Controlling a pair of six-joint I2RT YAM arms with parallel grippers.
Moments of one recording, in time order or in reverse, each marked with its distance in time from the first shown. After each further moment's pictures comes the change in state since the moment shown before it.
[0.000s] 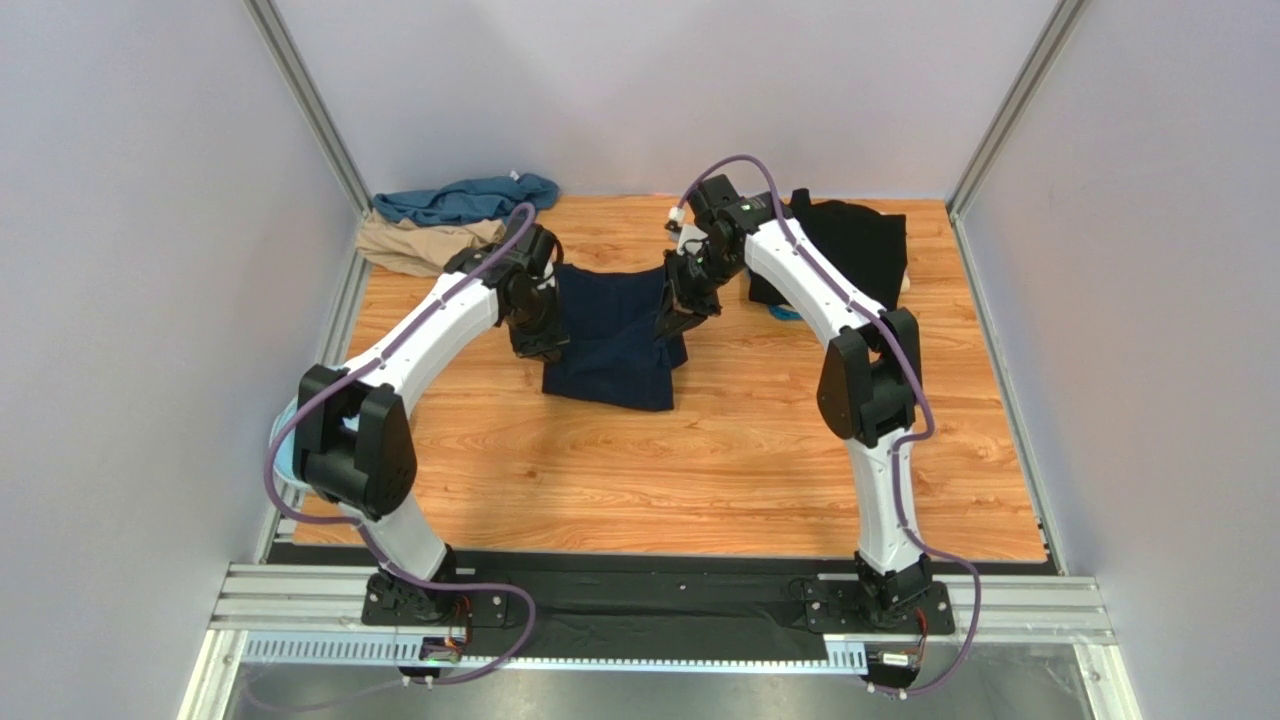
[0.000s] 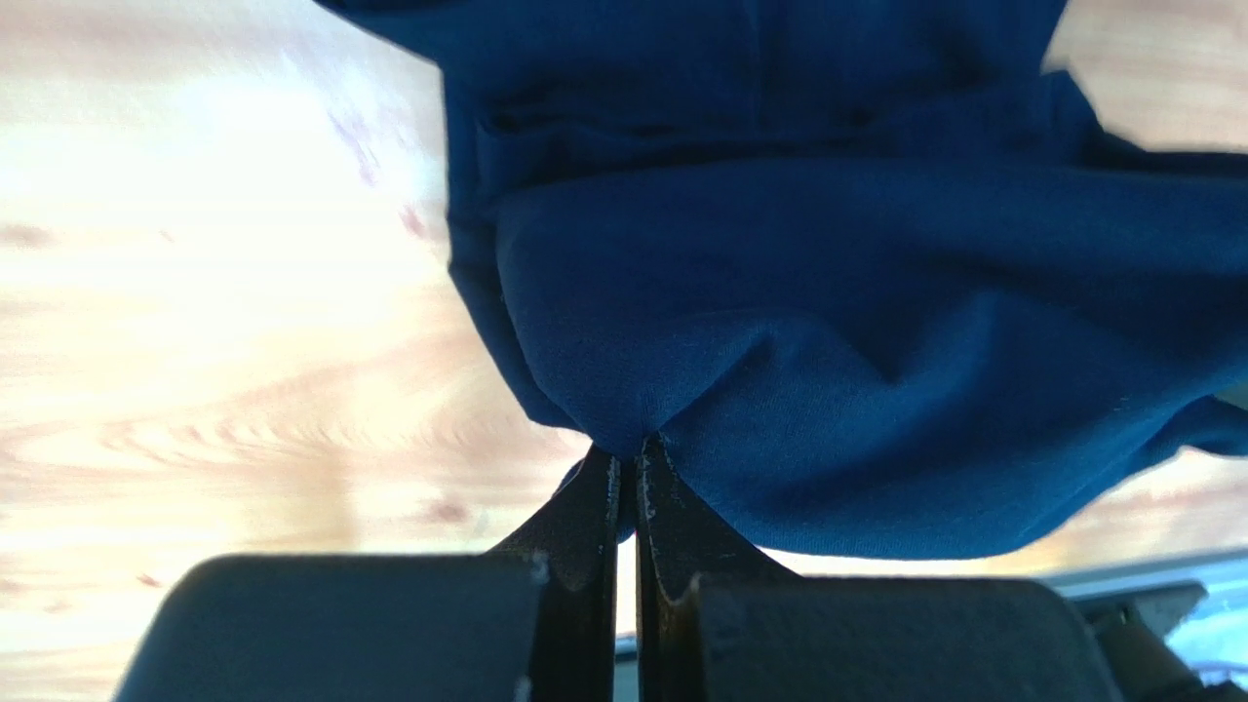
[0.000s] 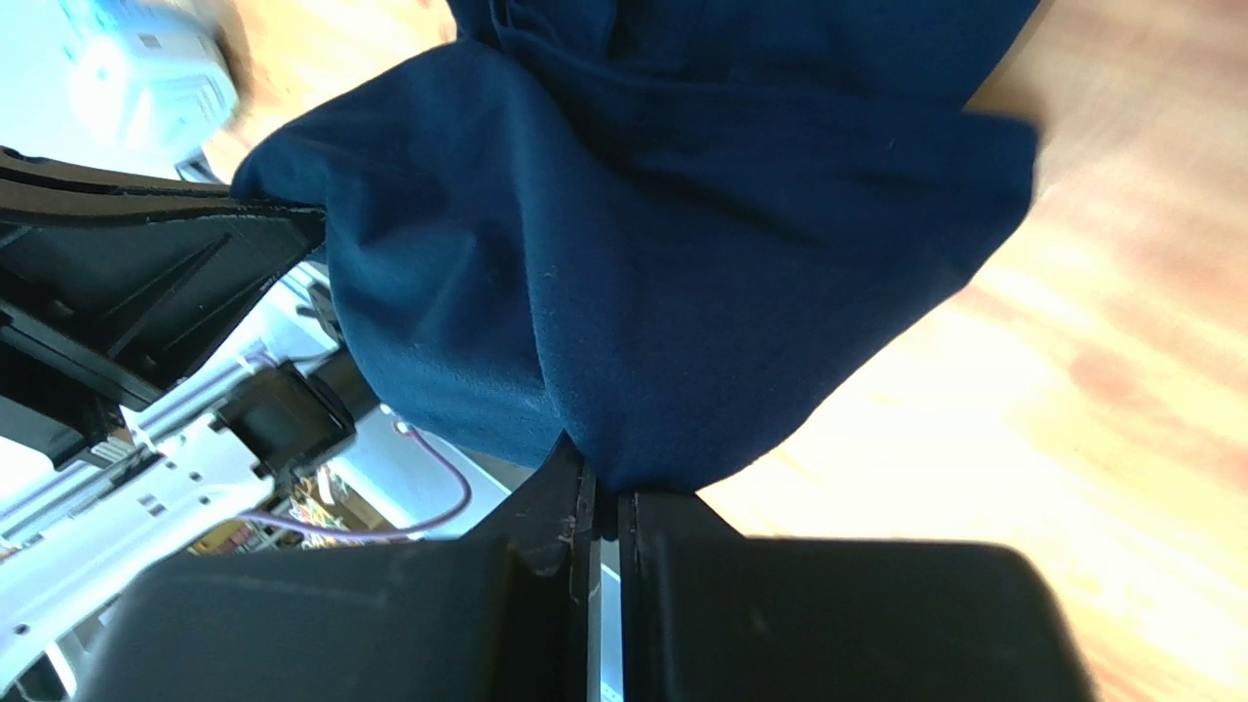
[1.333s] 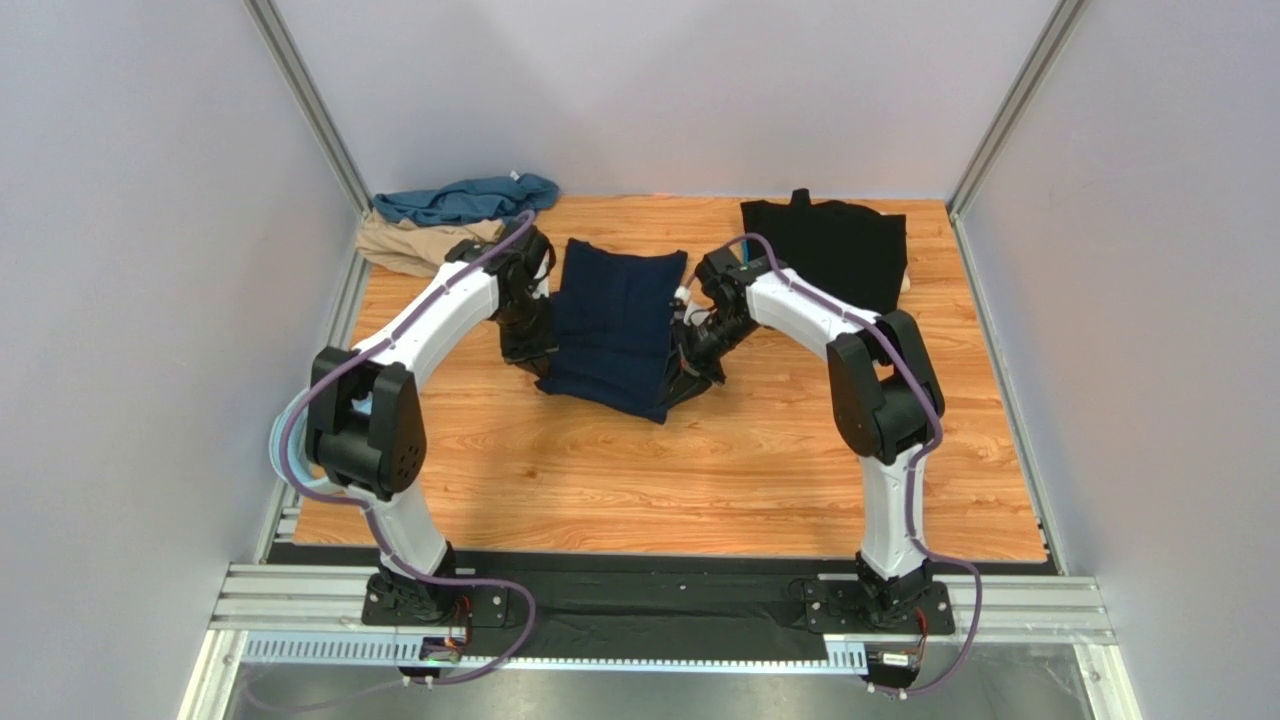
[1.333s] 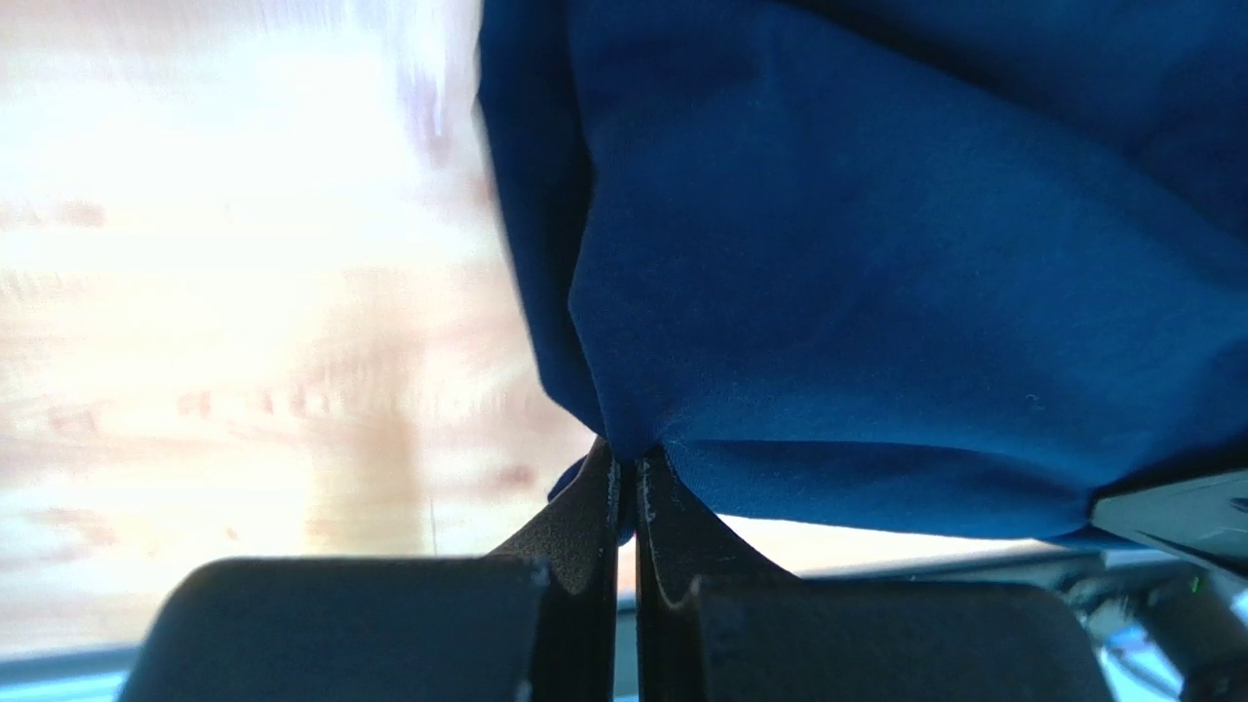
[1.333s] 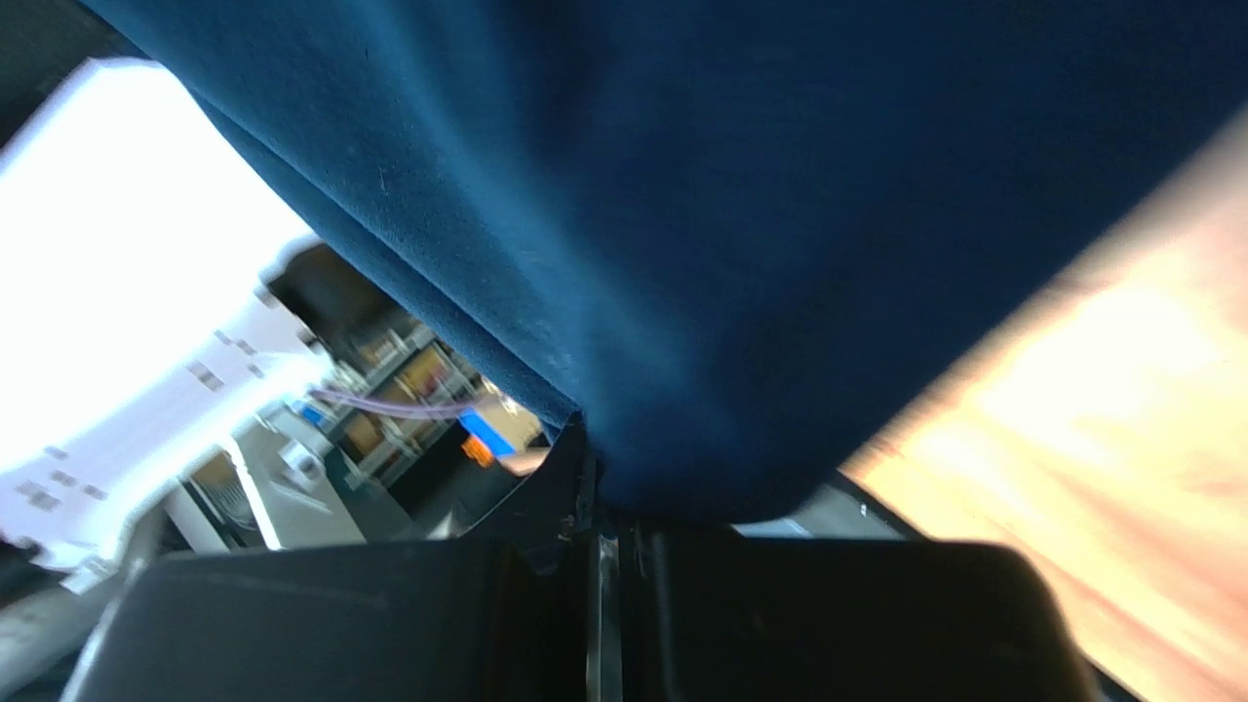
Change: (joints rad) left arm 0.061 0.126 0.099 -0.133 0.027 0.103; right arm 0.005 -0.085 -0.443 0.165 -0.249 0.103
